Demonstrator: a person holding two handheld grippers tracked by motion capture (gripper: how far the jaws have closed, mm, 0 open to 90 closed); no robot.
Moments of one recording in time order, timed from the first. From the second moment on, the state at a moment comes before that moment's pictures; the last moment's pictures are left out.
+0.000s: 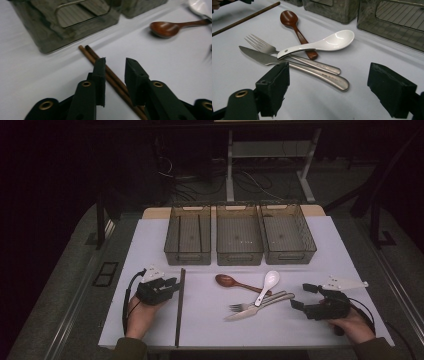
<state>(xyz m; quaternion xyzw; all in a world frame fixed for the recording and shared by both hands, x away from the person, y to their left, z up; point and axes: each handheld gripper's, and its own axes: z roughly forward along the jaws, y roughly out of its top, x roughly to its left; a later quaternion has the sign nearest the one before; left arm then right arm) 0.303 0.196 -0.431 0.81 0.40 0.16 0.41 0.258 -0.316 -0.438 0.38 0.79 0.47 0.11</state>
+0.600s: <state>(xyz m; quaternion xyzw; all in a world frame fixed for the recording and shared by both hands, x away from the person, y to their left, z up) 0.356 0.179 -0.438 0.79 0.46 0.17 0.37 0.259 -0.315 -0.439 0.38 0.79 0.46 0.12</state>
